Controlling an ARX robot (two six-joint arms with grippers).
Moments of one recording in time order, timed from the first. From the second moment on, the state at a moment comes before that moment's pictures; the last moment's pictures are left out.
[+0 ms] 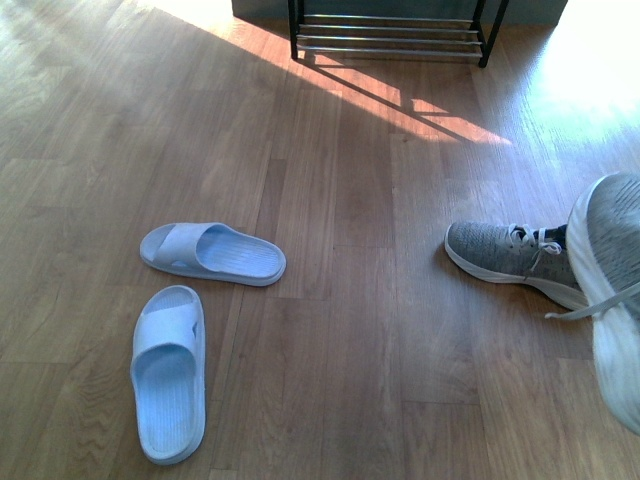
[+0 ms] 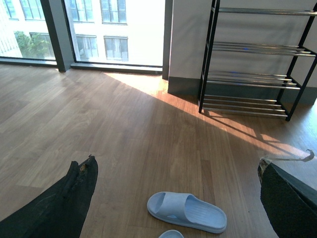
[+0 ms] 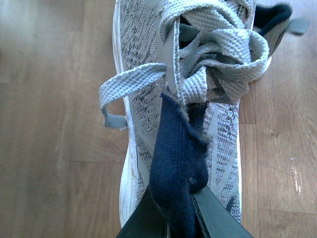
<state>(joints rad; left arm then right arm) 0.00 0.02 0.01 0.00 0.00 -0.01 -0.27 2.06 0.38 0.84 -0.25 -0.14</state>
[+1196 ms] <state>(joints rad) 0.00 0.02 0.01 0.00 0.00 -0.01 -0.29 0.67 0.19 0.15 -0.37 0.12</state>
